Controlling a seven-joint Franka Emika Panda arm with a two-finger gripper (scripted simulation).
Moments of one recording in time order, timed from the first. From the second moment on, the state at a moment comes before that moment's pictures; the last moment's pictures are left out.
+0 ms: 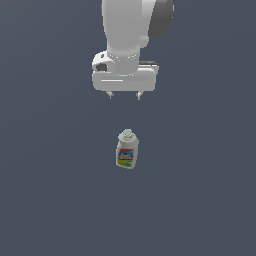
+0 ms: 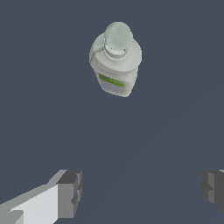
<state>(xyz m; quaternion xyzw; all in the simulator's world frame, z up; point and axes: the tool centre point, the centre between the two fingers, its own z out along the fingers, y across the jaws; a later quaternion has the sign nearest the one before) -0.083 -0.012 0.305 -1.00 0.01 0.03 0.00</state>
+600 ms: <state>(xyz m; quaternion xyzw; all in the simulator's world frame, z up) -0.085 -0.021 0.310 -1.00 0.01 0.03 -0.01</state>
